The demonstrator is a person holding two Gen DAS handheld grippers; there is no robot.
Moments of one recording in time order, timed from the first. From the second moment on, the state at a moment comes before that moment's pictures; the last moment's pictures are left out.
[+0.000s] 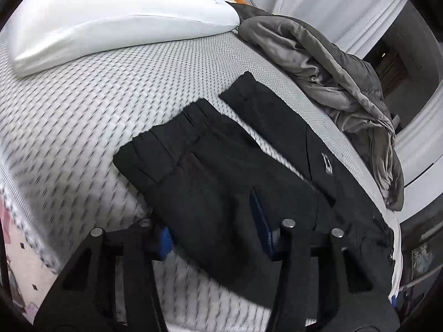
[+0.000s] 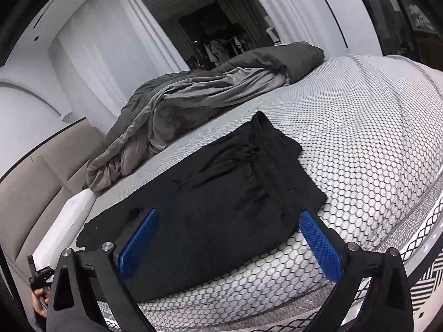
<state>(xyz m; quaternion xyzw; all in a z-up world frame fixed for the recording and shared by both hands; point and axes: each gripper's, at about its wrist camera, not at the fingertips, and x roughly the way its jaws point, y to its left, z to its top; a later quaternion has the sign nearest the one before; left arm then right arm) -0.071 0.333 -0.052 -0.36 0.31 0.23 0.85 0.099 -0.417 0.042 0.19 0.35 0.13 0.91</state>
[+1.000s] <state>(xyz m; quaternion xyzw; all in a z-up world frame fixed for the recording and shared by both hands) -0.087 0.336 -0.065 -0.35 0.31 0.24 0.85 0.123 -0.475 -0.004 0.34 0.40 -0.01 0.85</state>
